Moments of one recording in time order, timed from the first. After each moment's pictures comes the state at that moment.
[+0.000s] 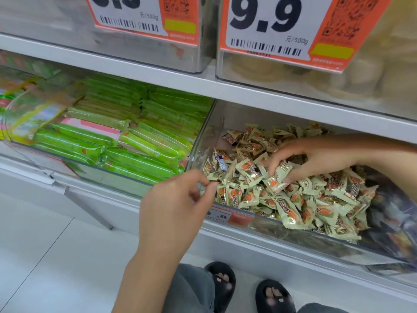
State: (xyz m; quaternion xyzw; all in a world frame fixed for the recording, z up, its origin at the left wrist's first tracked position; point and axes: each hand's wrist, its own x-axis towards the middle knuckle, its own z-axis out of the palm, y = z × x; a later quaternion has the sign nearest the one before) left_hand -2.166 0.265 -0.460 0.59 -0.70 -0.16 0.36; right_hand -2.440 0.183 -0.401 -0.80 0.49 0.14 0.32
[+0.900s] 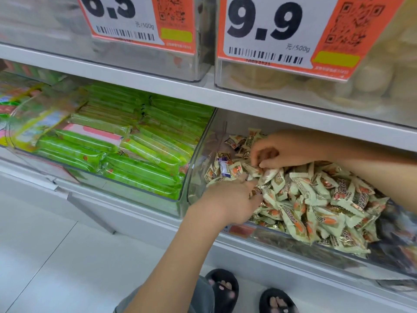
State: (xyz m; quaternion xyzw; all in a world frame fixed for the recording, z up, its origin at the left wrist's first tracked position) left_hand -2.237 0.206 -0.473 0.46 -0.83 -0.31 -0.08; right_hand -2.409 0.146 -0.424 -0.85 0.47 0.07 0.24
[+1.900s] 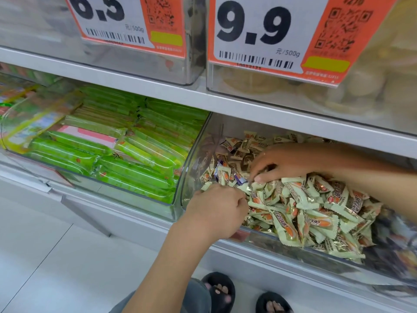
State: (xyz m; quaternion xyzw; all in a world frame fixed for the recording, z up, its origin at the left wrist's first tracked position) left_hand -2.225 0.224 -0.465 0.51 -0.82 -0.27 0.01; right_hand -2.422 0.144 -0.437 -0.86 0.44 0.17 0.21
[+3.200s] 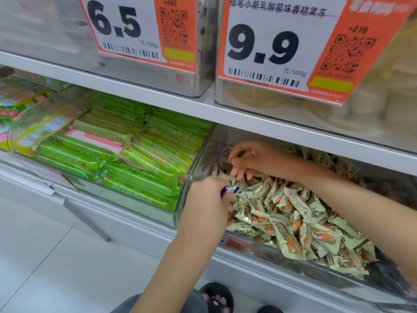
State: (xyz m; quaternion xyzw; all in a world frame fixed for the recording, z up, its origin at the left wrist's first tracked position) left_hand -2.217 0.223 -0.470 0.59 -0.65 -0.36 0.31; right_hand -2.385 0.132 -0.457 -0.71 0.49 -0.19 0.47
